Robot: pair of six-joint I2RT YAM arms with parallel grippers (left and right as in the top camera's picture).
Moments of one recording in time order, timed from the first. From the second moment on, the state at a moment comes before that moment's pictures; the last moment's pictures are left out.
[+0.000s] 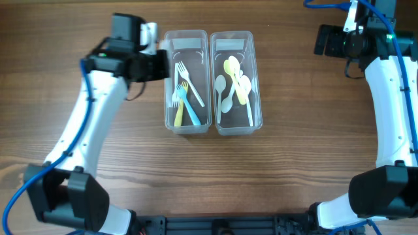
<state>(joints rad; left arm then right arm) -0.21 1.67 1.46 -0.82 0.23 -0.28 -0.07 1.70 1.68 -0.94 0.10 0.06</state>
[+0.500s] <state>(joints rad) -0.32 1.94 1.46 -0.70 0.15 -0.36 -0.07 1.70 1.68 -0.94 0.10 0.06</state>
